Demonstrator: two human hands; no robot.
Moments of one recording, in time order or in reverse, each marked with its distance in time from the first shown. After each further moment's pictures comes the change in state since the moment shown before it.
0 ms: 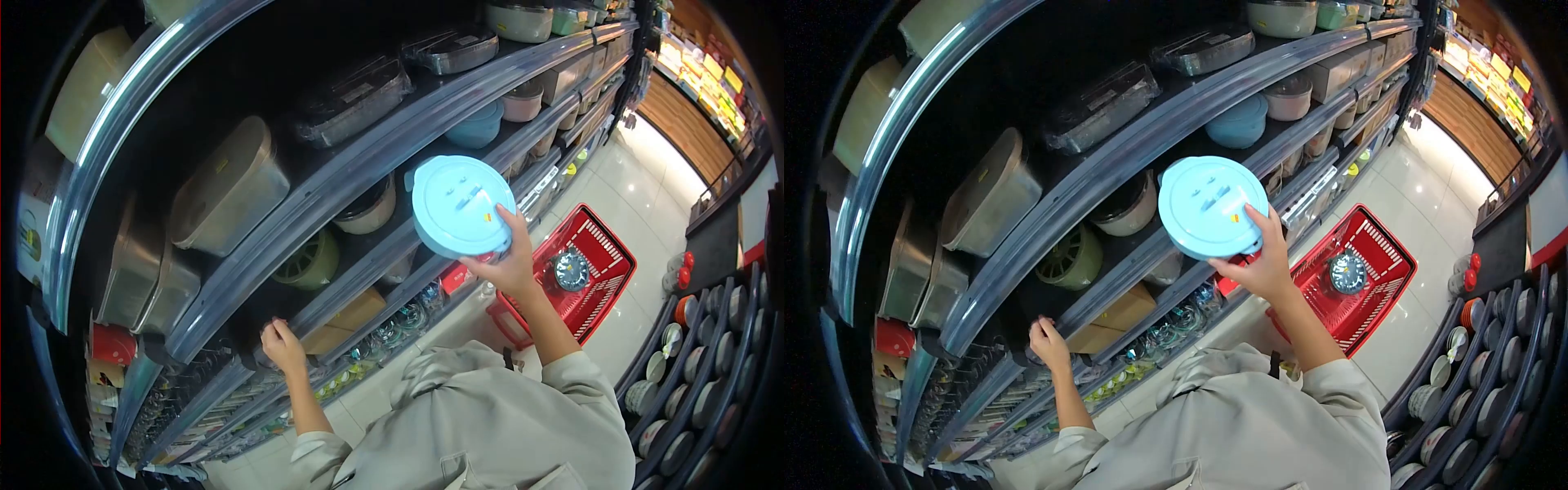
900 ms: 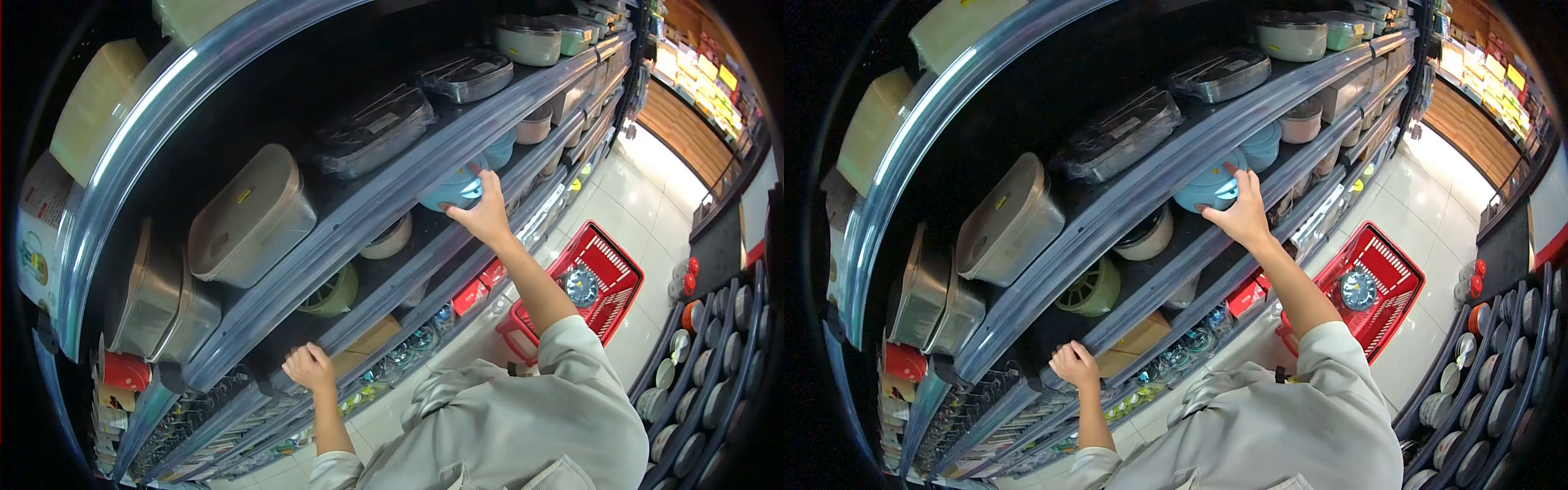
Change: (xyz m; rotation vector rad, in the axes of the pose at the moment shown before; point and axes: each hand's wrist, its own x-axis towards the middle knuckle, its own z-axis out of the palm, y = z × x) left_hand -0.010 -0.024 0.030 0.388 0.144 0.387; right_hand 0.102 0.051 0.072 -0.177 0.011 0.214
